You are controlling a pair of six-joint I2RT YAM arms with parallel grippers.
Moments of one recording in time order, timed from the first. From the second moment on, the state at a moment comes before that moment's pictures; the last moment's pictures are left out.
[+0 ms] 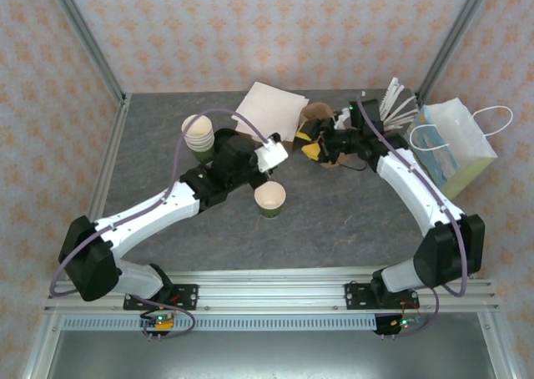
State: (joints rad) left arm -0.71 1.36 1.08 -0.20 -0.08 0.38; right arm 0.28 1.41 1.25 -0.50 -0.71 1.16
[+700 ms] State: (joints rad) left arm -0.61 1.23 0.93 0.19 0.21 -0.21; right arm 0.46 1.26 1.01 0.10 -0.53 1.41
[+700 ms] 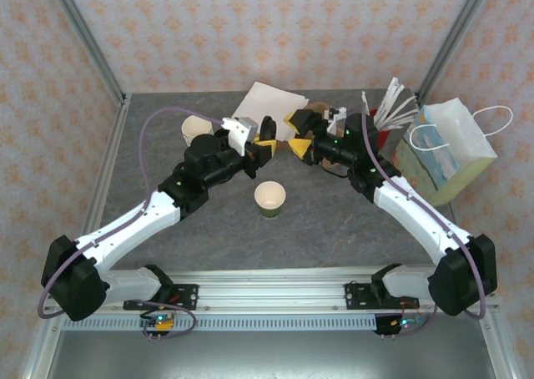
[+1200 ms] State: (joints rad) left arm -0.61 1.23 0.92 0.25 0.27 -0.23; right arm 0.50 1.32 1.02 0.16 -0.55 1.49
